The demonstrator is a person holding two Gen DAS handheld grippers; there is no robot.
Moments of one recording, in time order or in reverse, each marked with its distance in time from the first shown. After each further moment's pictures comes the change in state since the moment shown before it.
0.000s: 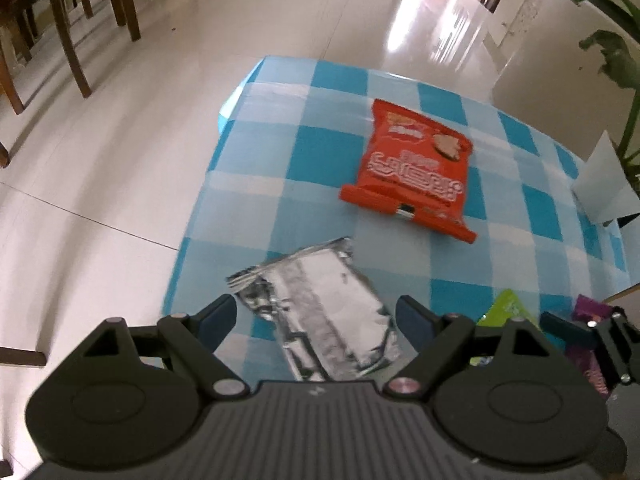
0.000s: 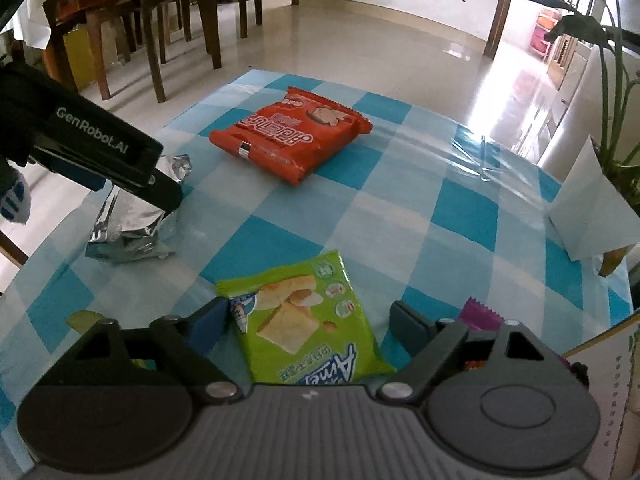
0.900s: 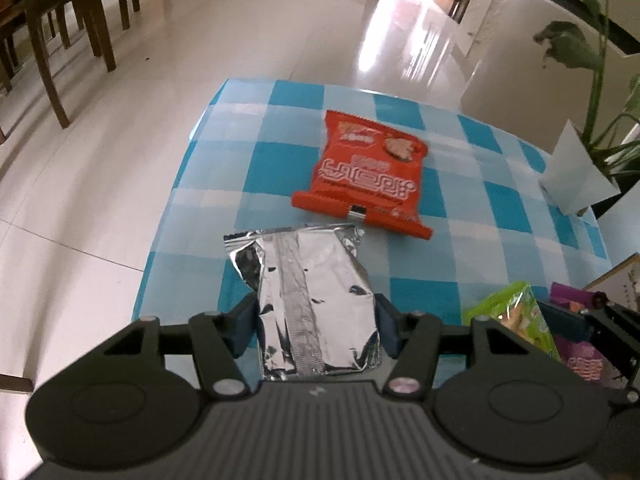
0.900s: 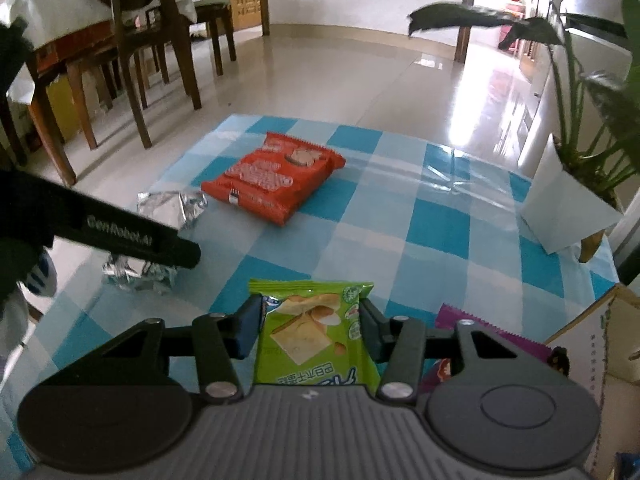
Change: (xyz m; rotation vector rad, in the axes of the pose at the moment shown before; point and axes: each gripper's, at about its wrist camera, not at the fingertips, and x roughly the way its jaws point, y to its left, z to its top) left arm -0.008 -0.017 -0.015 0.065 -0.083 -0.052; right arm -0.028 -0.007 0.005 0.127 -0.093 -0.010
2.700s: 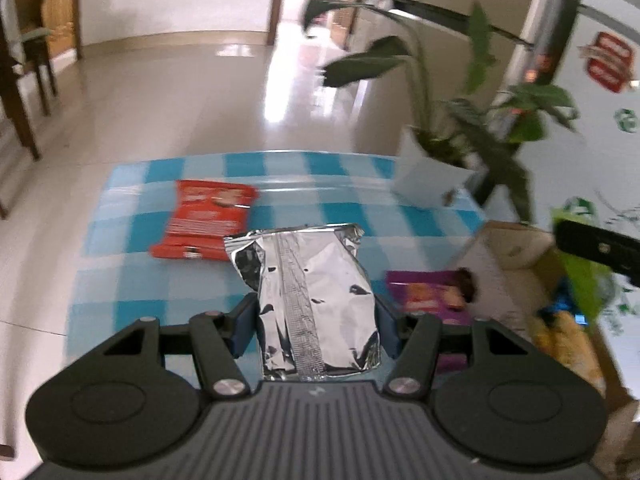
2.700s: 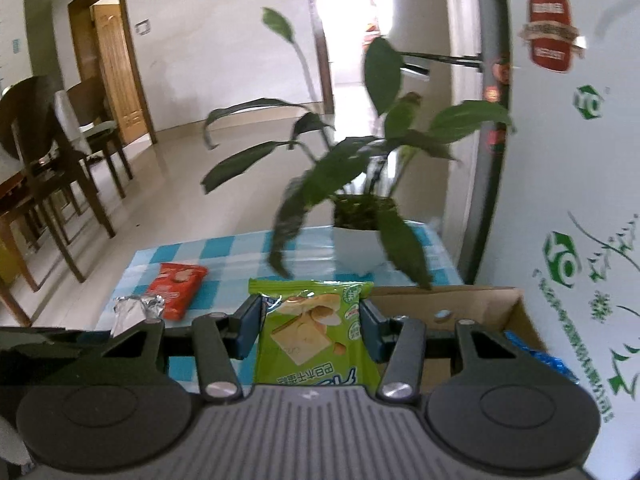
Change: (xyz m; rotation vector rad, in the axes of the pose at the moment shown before) left arm -0.069 -0.090 -0.030 0.218 -0.160 -0.205; right arm -0.160 -0.086 -0.021 0.339 -0.238 -0.227
